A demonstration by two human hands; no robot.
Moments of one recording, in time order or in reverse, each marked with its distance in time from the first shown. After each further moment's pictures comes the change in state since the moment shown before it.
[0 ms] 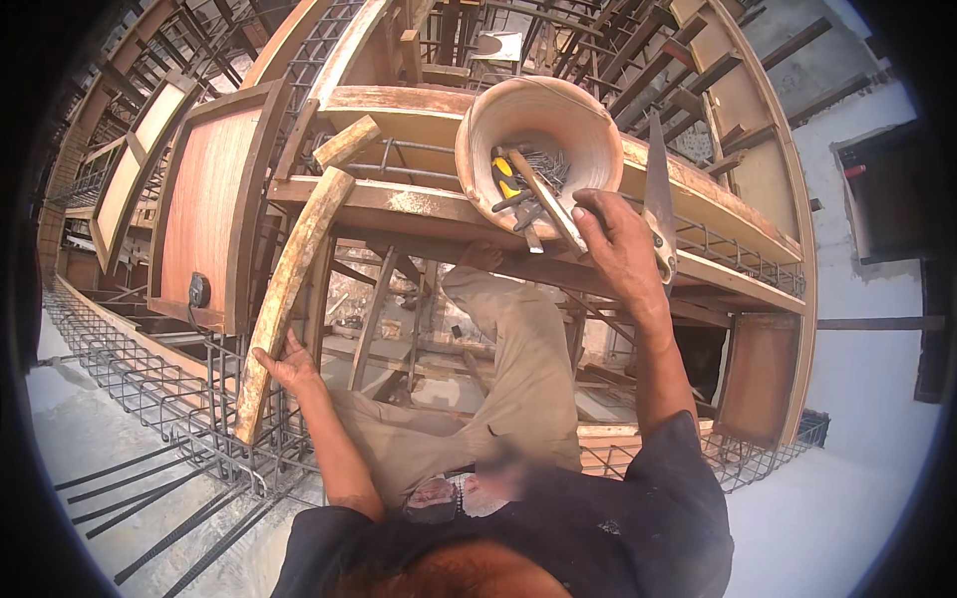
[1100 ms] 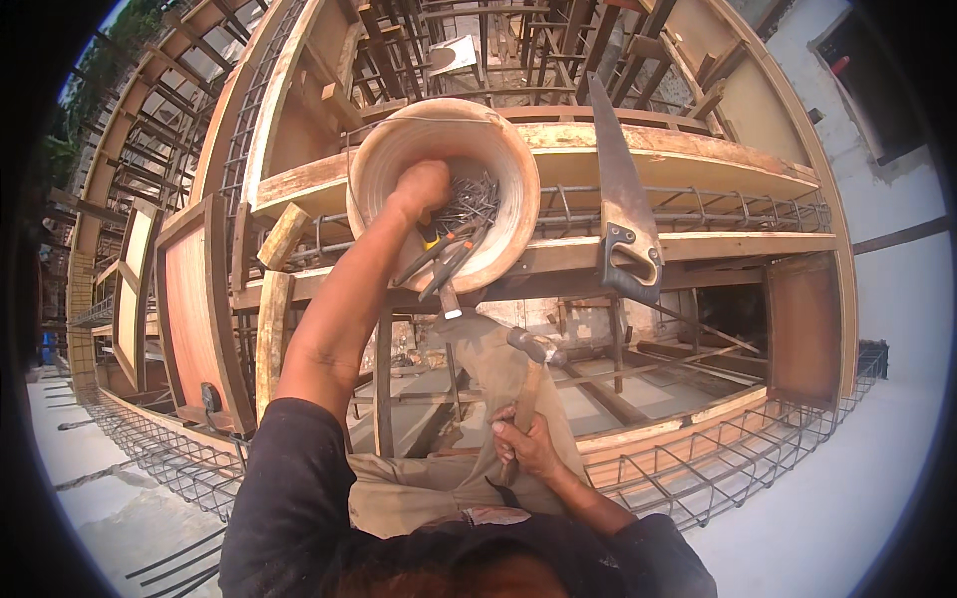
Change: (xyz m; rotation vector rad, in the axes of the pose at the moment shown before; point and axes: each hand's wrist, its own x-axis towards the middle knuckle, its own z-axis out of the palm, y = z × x) left_hand -0.225 -0.360 0.312 2.190 -1.976 0.731; right_hand -0.214 0.064 0.130 1.533 -0.073 0.744
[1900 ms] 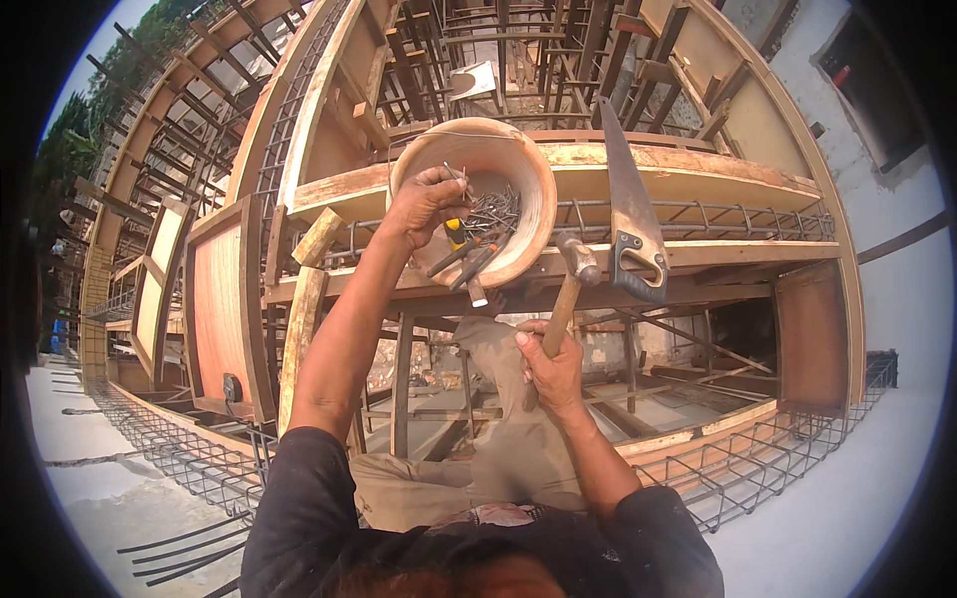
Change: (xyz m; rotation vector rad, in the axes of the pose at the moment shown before) left_hand -0.081 -0.020 -0.031 -1.647 -0.022 0.007; right_hand 0.060 -0.077 0.044 -0.302 0.208 -0.452
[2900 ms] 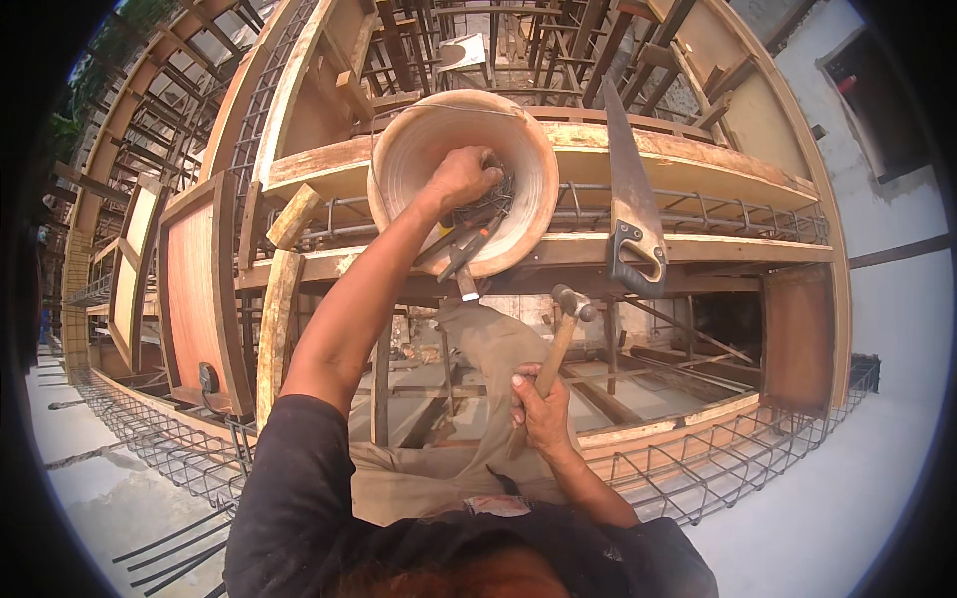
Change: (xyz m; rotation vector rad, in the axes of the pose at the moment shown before) left_hand 0.069 -0.036 0.035 1.086 0.038 0.321; right_hand -0.056 0.033 -0.017 0.143 0.126 0.260
